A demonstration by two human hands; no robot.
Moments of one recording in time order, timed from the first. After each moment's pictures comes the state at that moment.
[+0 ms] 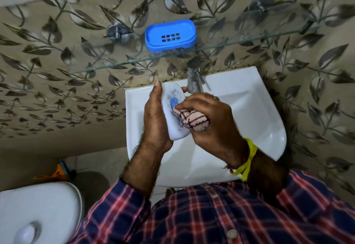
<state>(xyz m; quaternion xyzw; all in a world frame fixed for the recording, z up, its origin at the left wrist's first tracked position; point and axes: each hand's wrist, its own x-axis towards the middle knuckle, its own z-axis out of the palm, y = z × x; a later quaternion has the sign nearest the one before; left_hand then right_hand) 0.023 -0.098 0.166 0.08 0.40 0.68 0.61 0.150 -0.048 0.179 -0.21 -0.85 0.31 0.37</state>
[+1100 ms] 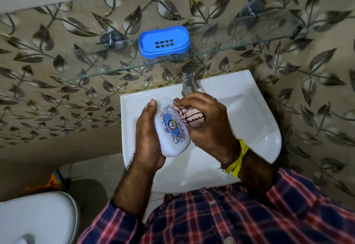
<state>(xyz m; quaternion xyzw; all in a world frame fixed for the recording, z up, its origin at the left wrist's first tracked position) 0.028 -0.119 0.160 0.11 0.42 0.69 0.58 0.144 -0.038 0.174 -0.26 -0.82 0.33 0.38</state>
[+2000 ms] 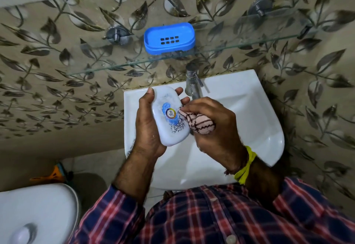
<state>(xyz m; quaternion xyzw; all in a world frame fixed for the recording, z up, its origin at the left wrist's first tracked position) 0.012 -0.106 0.161 0.09 0.43 0.67 0.59 0.159 -0.044 0.161 -0.23 -0.80 0.37 0.41</state>
